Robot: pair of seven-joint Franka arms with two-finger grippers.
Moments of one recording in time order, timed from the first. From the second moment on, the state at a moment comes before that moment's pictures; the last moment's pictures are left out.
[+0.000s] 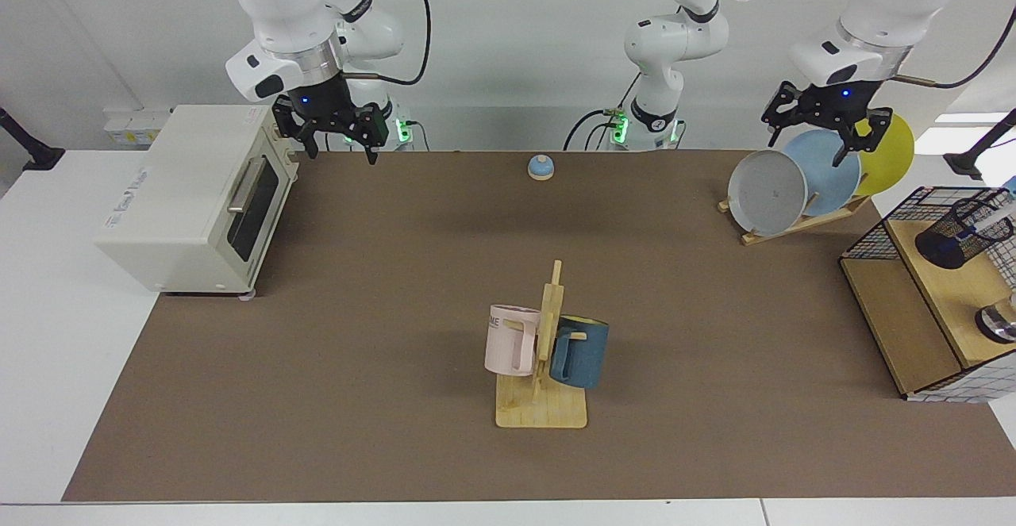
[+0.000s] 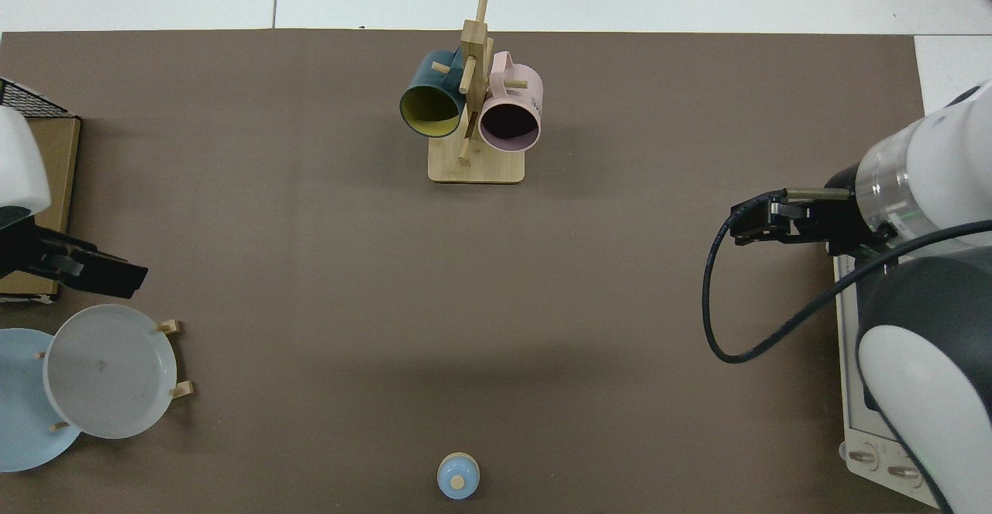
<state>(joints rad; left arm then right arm) 0.11 -0.05 -0.21 -1.52 0.02 1.43 0.32 0.06 0.01 0.14 -1.55 0.00 1.51 0.35</state>
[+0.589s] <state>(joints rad) 0.05 -0.04 -0.11 -1.48 0.01 1.38 0.31 0.06 0.01 0.14 -1.55 0.00 1.51 0.35</state>
